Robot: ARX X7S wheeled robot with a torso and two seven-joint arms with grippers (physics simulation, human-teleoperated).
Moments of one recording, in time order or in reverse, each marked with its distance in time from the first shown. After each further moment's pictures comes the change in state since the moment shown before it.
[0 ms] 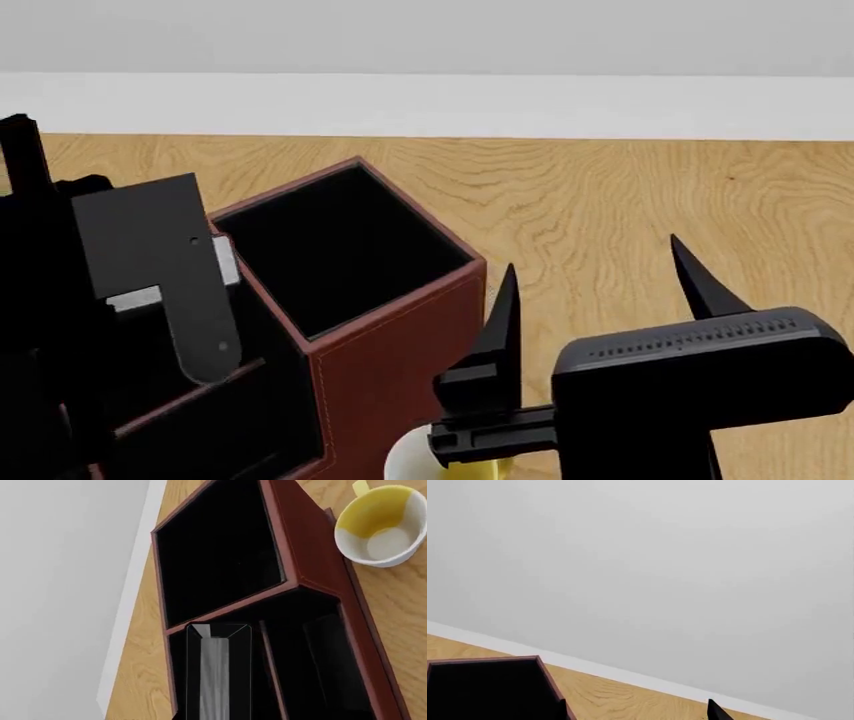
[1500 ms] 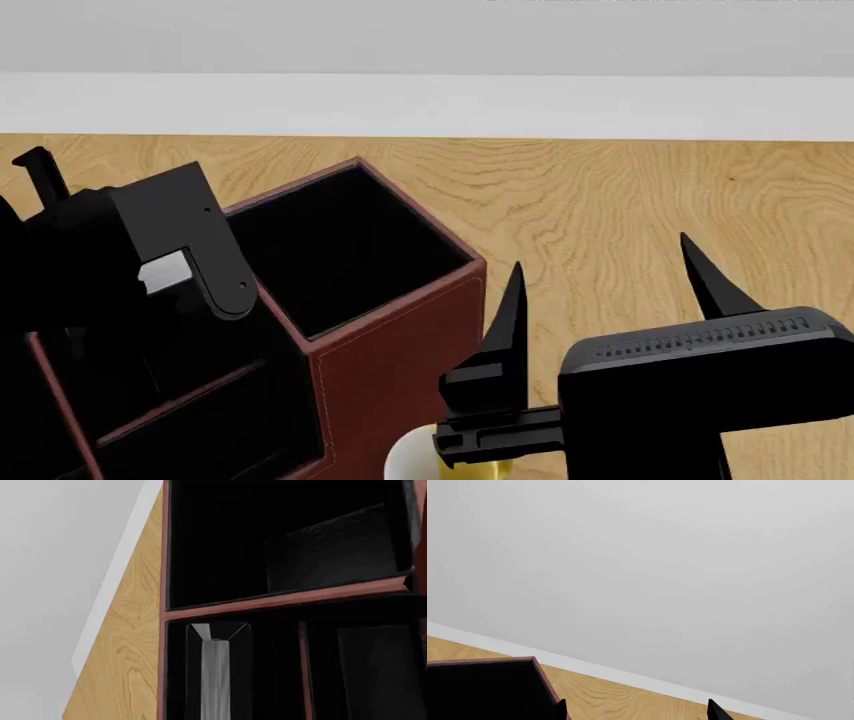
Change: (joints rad) left arm 0.197 0.061 0.114 -0.367 0.213 0.234 0.053; right arm 0.023 0.034 0.005 -0.012 0.083 0.010 0.067
